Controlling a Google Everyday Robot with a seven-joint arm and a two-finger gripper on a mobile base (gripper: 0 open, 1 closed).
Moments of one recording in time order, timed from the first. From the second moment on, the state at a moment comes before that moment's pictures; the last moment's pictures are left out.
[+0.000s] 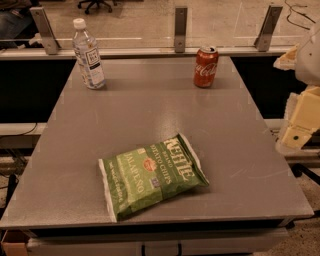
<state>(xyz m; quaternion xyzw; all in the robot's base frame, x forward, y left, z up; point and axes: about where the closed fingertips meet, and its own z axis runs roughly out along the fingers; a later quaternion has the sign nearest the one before) 0.438 -0.217 0.976 -0.60 0.78 -0.03 0.16</state>
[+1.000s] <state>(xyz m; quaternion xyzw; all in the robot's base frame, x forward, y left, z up) 0.498 -0.095 0.933 -0.66 0.73 0.03 0.21</state>
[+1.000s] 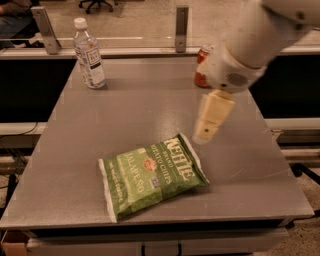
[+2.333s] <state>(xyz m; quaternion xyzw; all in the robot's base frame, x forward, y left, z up) 0.575 0.068 0.938 -0.66 0.67 0.10 0.32</state>
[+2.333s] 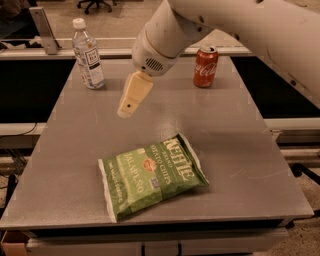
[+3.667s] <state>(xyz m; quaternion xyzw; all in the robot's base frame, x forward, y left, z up) 0.719 0.170 0.880 -0.58 0.66 0.18 0.45</state>
